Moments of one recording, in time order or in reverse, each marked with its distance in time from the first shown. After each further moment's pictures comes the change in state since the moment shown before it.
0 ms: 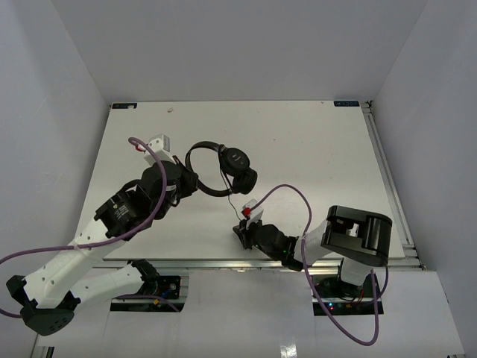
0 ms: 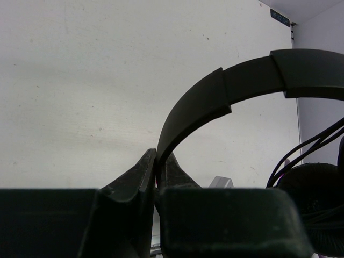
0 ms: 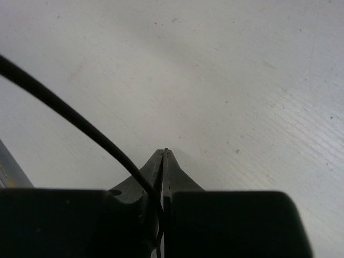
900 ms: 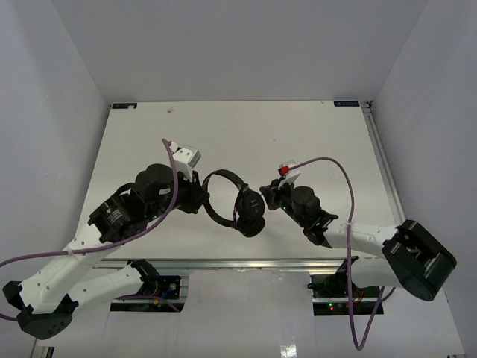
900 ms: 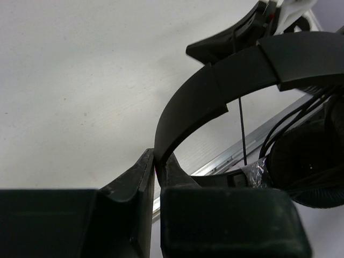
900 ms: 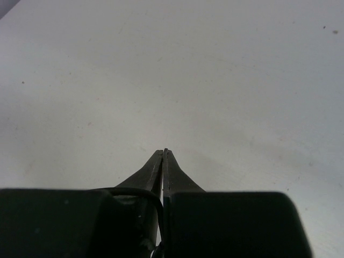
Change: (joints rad) left arm 0.002 -0.041 -0.010 -0.029 0.445 0.474; right arm -0.464 -0.444 0.026 -0.338 -0.246 -0.065
